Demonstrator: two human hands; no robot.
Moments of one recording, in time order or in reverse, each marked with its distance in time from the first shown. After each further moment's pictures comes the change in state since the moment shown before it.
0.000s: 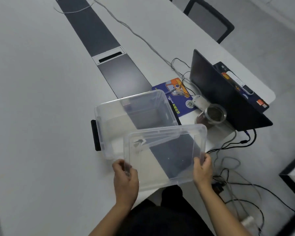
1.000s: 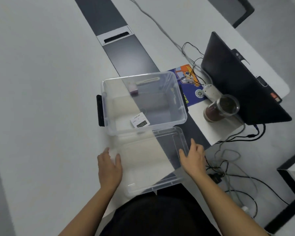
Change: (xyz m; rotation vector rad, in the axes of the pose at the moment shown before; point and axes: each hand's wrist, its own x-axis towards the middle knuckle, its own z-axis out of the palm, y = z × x) left_hand 0.042 -0.082 -0.045 0.437 -0.042 -0.133; right_hand -0.015 0.004 0.034 -0.669 -0.241 -0.170
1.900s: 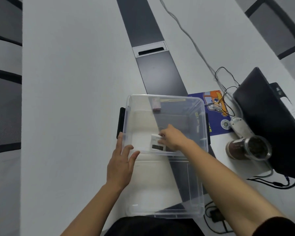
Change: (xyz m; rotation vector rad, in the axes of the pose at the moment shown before) left_hand 0.043 0.055 -0.023 0.182 0.134 0.327; right_hand 0.124 -0.200 -0.013 -0.461 -0.542 -0.671
